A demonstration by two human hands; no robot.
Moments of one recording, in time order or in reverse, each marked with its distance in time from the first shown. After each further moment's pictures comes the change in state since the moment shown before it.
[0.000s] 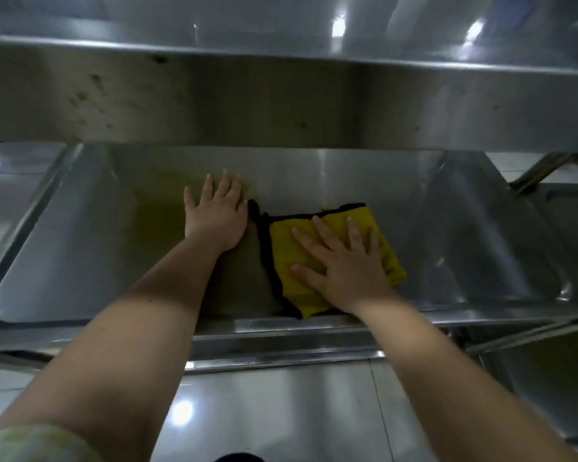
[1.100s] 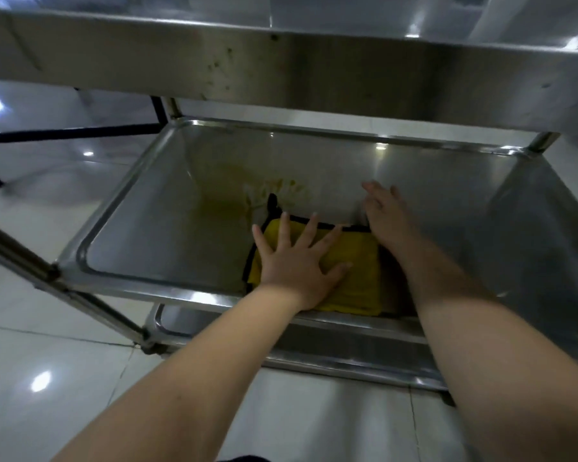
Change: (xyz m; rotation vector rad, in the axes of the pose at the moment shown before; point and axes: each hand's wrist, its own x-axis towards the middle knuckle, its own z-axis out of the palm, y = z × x) left_hand -0.110 0.040 0.007 0.078 -0.065 0.063; right_hand 0.094 0.003 -0.019 0.610 0.210 0.021
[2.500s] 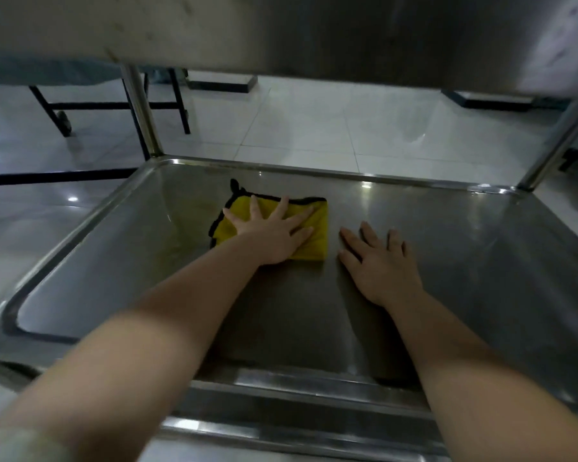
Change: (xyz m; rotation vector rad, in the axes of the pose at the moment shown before) left_hand 0.136 -0.081 -0.033 0.023 -0.080 -0.047; right_hand 0.011 -0.017 0.035 -0.562 -0.090 -0.002
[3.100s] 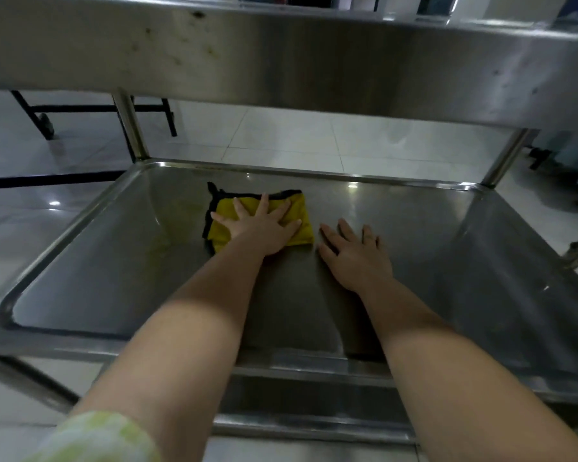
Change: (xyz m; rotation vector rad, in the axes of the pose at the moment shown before) left_hand 0.000 0.018 0.000 -0.053 0.026 -0.123; right_hand -0.008 -0.003 -0.003 -0.002 -0.013 0.009
